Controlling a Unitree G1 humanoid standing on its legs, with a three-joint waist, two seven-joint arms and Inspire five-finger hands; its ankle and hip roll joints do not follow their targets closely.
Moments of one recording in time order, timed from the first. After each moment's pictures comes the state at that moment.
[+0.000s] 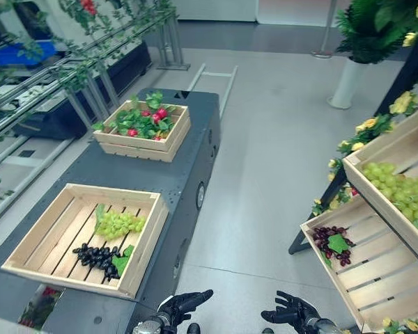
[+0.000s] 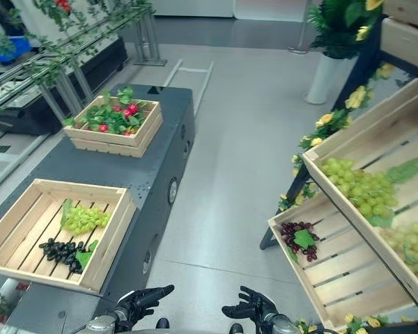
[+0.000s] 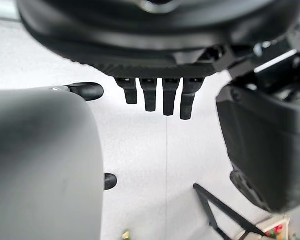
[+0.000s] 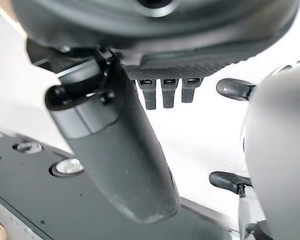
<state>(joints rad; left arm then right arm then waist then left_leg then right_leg) -0.02 0.24 -0.34 1.04 -0.28 -0.05 -0.17 0.00 -0.26 0.30 1.10 0.44 -0.07 0.18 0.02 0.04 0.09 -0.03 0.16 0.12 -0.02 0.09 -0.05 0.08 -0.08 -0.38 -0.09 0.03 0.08</state>
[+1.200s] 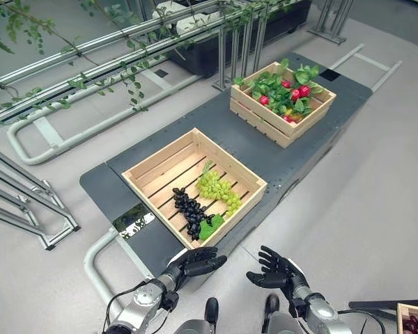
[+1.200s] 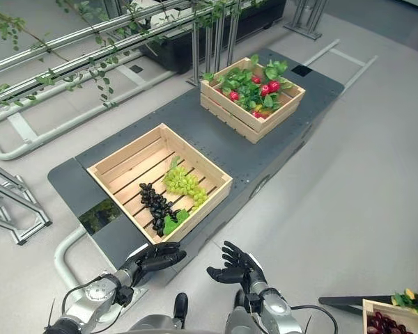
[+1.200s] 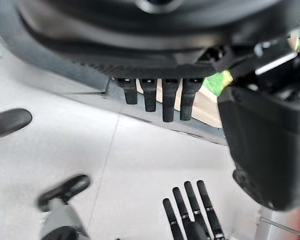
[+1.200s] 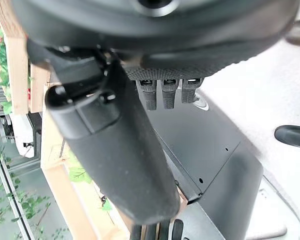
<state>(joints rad) -0.03 0.44 -0.46 0.63 -0.27 -0.17 -0.22 0.05 -0.26 0.33 0.73 0.48 -0.21 0.18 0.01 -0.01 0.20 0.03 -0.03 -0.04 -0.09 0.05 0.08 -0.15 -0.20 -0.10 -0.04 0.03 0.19</state>
